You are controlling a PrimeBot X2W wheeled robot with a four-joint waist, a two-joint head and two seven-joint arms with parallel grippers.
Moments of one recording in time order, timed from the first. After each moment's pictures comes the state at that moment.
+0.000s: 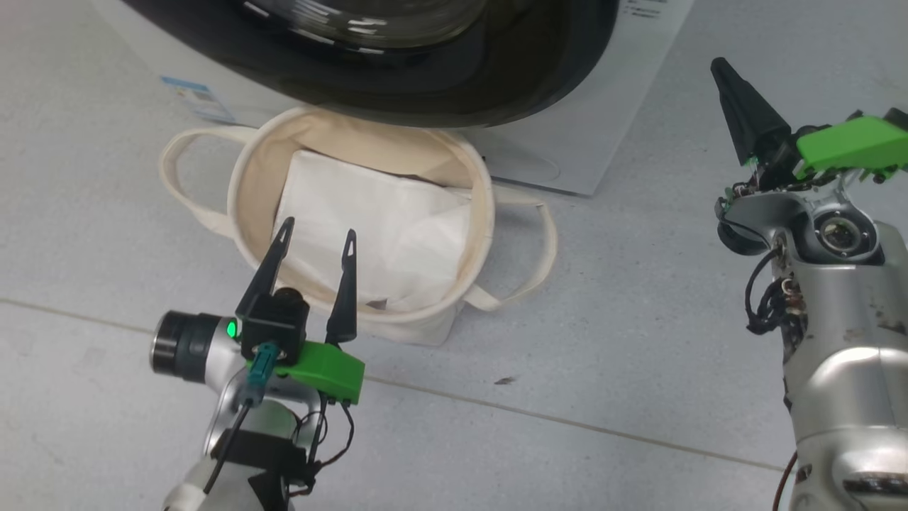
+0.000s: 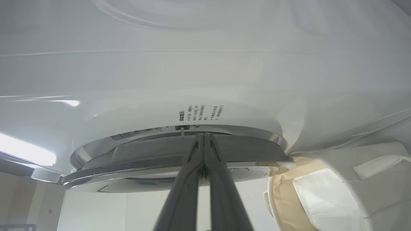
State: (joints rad) left arm -0.44 0.10 -0.32 0.32 -0.04 0.20 -0.16; right arm -0.85 -0.06 -0.18 0.67 1.42 0.13 0.39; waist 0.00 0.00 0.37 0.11
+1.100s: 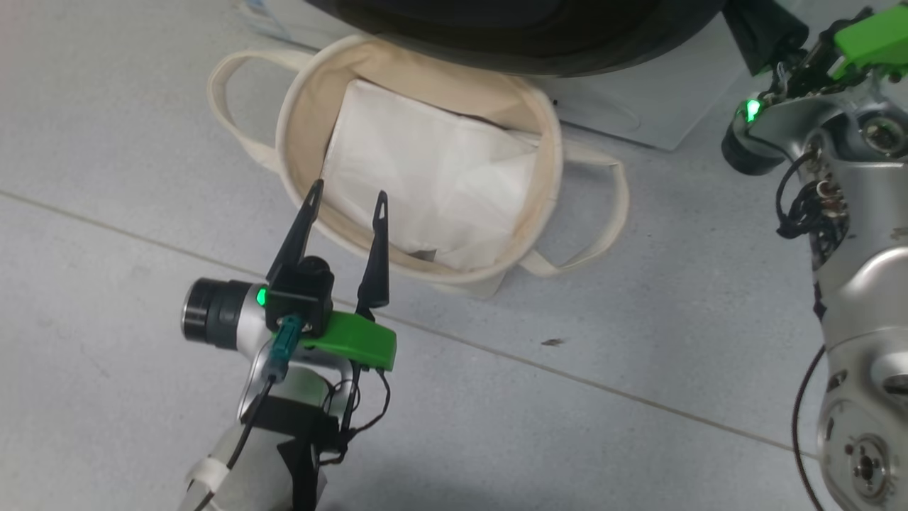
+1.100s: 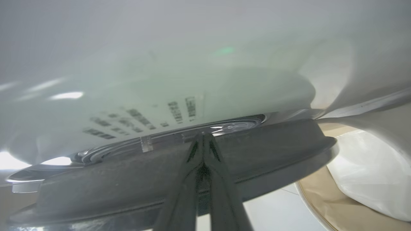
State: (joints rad) left arm -0.52 0.05 -0.38 0.35 -0.10 0.23 -0.21; right arm -1.11 -0.11 -0.18 0.91 1.50 0.13 0.57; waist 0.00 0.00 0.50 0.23
